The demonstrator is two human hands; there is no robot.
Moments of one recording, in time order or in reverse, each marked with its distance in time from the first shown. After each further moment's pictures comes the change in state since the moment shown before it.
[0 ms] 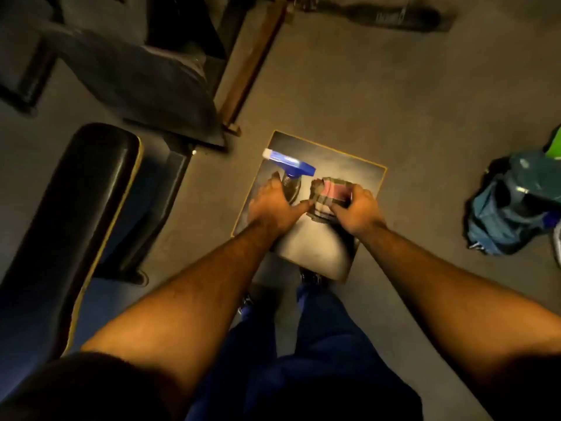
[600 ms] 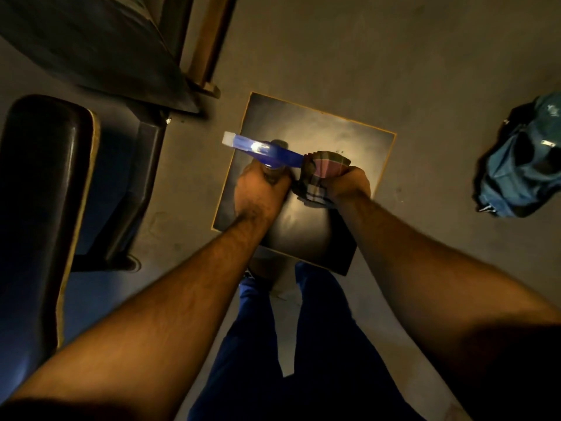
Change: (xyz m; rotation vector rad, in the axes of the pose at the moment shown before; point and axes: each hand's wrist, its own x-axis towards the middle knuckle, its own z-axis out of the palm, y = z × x) left_hand 0.049 -0.011 0.039 -0.214 0.081 -0.026; right_hand 0.075 0.010 0.051 0.319 -0.063 0.495
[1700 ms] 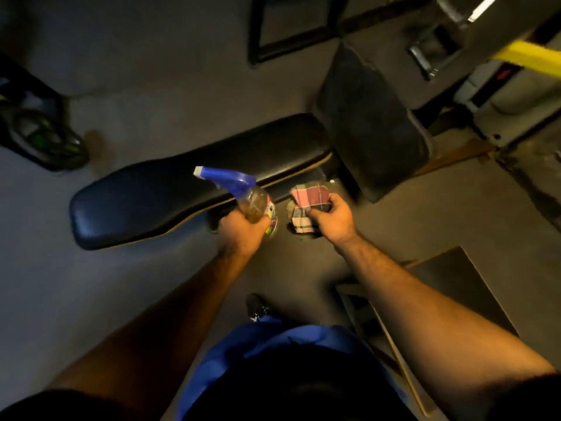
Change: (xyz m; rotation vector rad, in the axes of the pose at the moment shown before) left_hand -0.211 -0.267 -0.331 -0.504 0.715 -0.571; right_hand -0.364 -0.124 0.303 -0.336 -0.559 -0.869
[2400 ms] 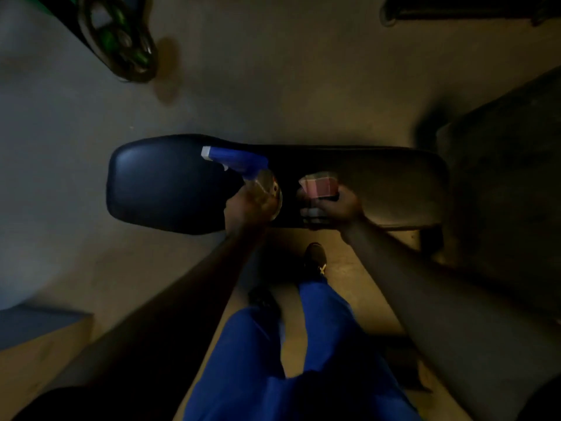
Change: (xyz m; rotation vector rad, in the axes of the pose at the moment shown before) left_hand 0.312 -0.049 -0.064 -0.002 0.158 -0.356; right_hand 0.283 -0.104 0.245 -0.029 -0.603 0.288
